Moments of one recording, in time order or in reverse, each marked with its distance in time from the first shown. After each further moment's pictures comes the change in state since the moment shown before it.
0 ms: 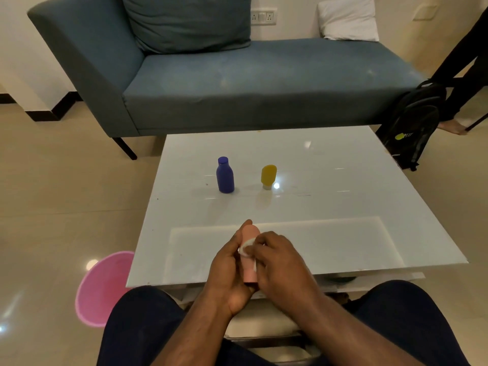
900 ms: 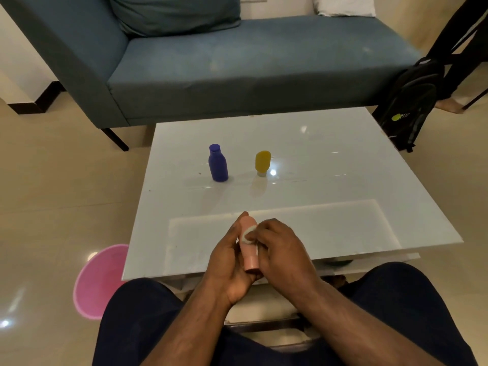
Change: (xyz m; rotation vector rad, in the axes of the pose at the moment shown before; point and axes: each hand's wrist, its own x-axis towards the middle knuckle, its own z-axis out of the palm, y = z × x) left_hand 0.007 -0.009 -0.002 -0.003 0.014 -0.012; right_hand 0.002 0.017 0.004 0.041 0.059 0.069
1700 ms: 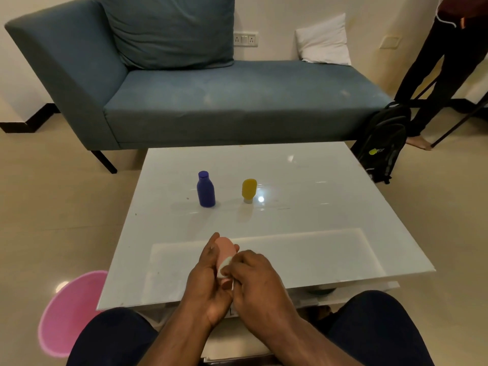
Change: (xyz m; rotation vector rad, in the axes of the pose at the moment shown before) left_hand 0.011 0.007 -0.006 -0.129 0.066 0.071; right_hand -0.011 -0.027 -0.010 0.020 -0.051 0.003
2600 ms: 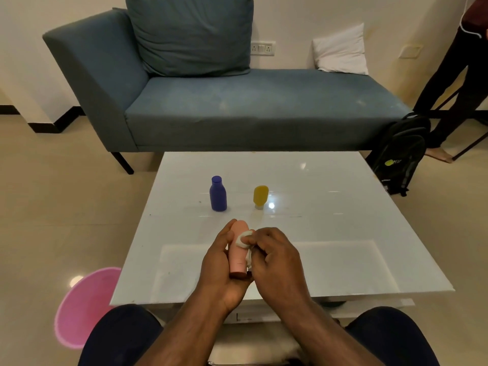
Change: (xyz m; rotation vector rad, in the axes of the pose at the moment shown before) left_hand -0.016 0.013 0.044 -0.030 -0.097 -0.008; right_hand 0.032 0.000 -0.020 0.178 0.217 0.101
